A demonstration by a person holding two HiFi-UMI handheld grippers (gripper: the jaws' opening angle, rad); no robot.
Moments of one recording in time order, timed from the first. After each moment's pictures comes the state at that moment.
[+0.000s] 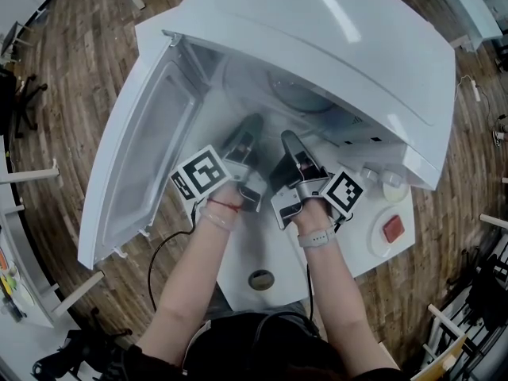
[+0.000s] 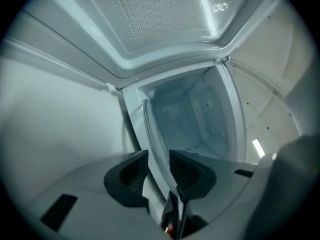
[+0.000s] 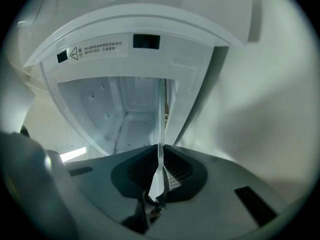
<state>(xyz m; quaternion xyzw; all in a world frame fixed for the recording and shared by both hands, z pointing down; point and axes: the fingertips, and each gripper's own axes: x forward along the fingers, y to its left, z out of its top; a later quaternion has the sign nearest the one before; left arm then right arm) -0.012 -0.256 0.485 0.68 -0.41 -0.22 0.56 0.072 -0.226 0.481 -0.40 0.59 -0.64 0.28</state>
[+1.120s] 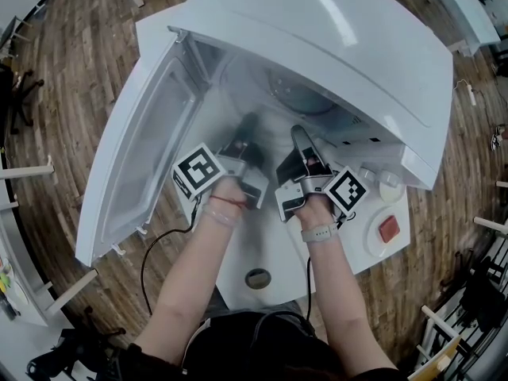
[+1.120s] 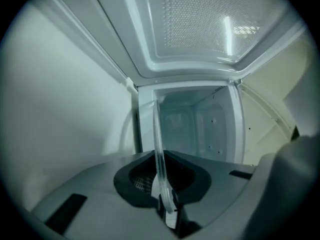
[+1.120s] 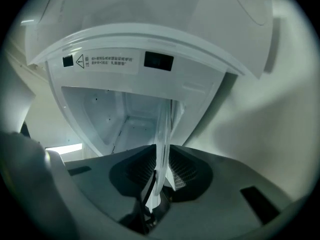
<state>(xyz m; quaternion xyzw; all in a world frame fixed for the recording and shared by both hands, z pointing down) -0.016 -0.256 0.492 0.61 -0.40 -0.30 0.62 0.097 -0.236 0.481 -0.44 0.61 -0.60 0.27</state>
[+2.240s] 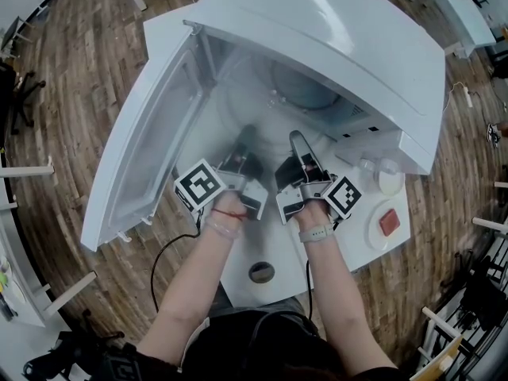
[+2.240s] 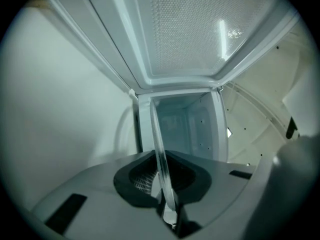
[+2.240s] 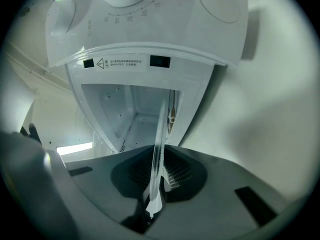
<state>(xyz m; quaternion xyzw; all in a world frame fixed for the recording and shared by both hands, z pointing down) -0.029 -0.216 0.480 0.62 -0.39 -0.32 0.60 0.085 -0.211 0.474 -0.40 0.63 -0.59 0.30</state>
